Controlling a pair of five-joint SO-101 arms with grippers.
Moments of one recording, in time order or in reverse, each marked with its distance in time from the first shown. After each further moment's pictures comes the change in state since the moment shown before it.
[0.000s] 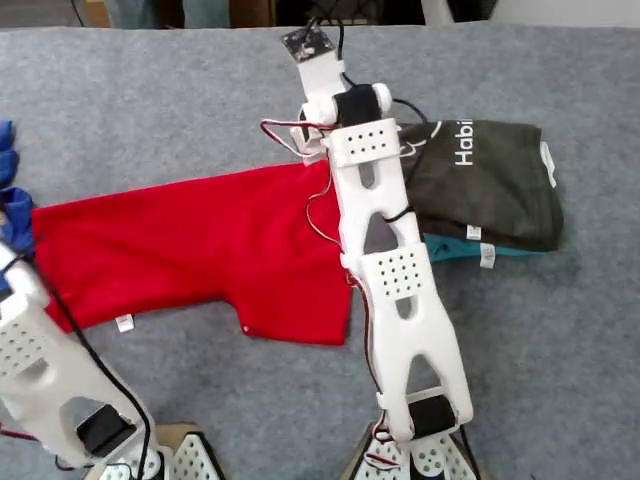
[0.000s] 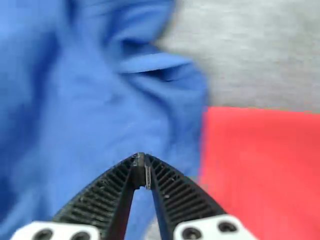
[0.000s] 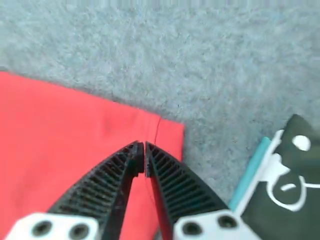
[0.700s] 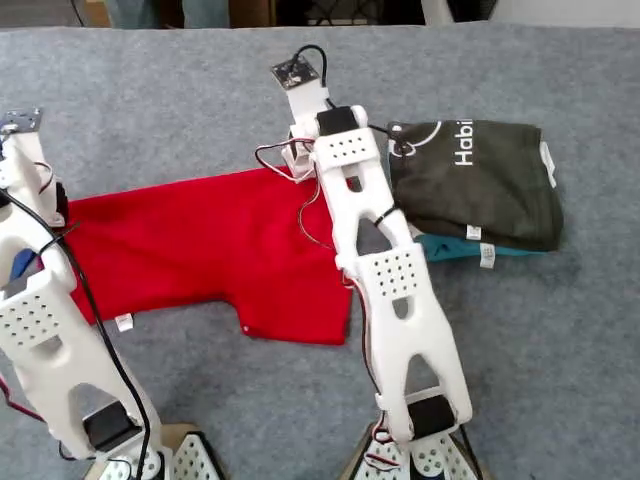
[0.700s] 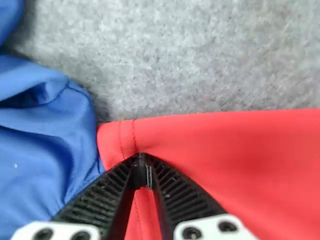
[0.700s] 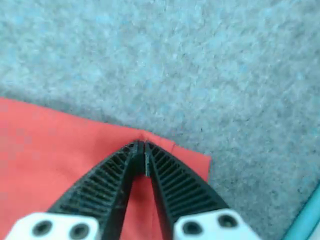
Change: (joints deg) left arm 11.9 7.5 1.6 -1.6 0.0; right arm -1.0 5.3 18.1 -17.6 0.0
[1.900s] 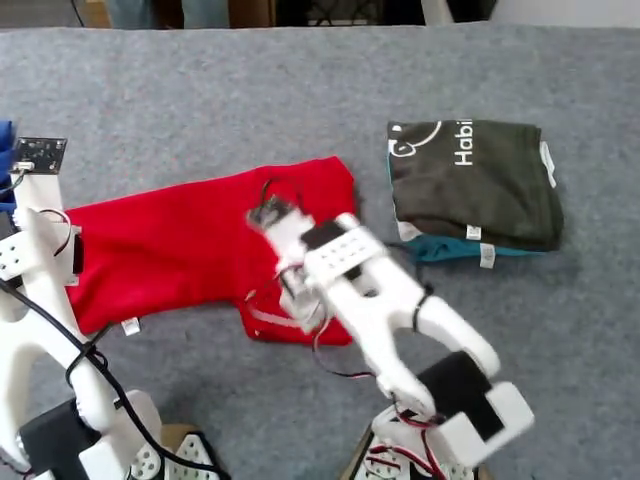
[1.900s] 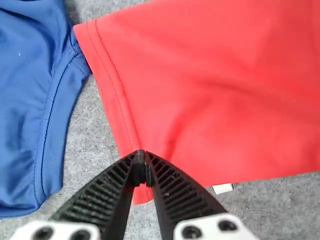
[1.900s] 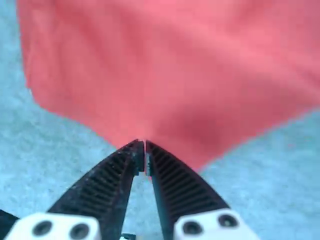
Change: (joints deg) left arm 1.9 -62.4 57.3 -2.4 -4.7; right arm -13.0 -78.0 108.6 -9.8 -2.2
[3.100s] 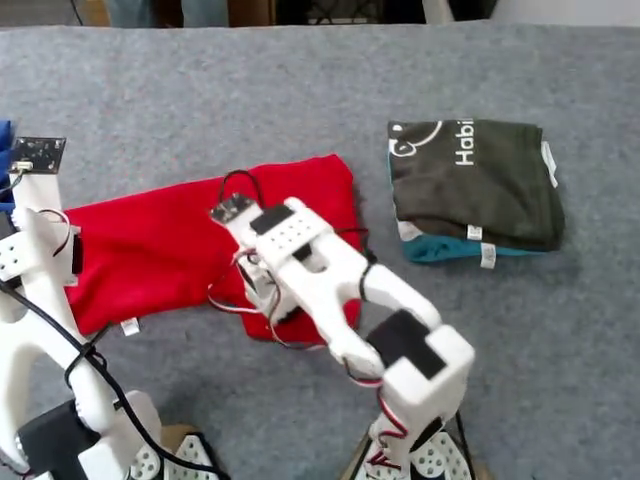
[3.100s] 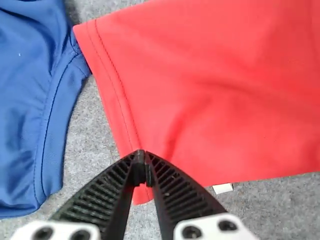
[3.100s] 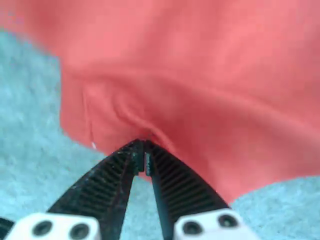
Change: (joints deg) left arm 0.0 0.0 0.0 0.0 0.0; right arm -8.7 19.1 -12.6 1.3 -3.9
